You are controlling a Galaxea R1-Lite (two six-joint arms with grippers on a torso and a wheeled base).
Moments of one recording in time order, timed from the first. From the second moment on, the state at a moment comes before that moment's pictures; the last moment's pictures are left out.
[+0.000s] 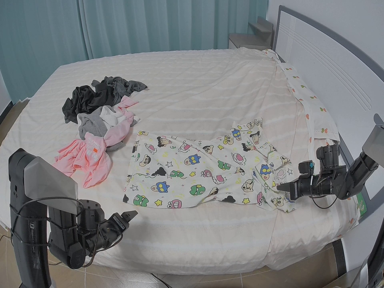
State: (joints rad) left arm -0.26 2.36 -0.19 -1.55 -0.04 -0.96; right arm 0.07 2.11 -0.76 -0.63 0.49 -0.13
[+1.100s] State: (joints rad) left arm -0.26 2.36 -0.20 -1.55 -0.04 -0.96; right arm 0.07 2.11 -0.69 -0.69 0.46 -0.16
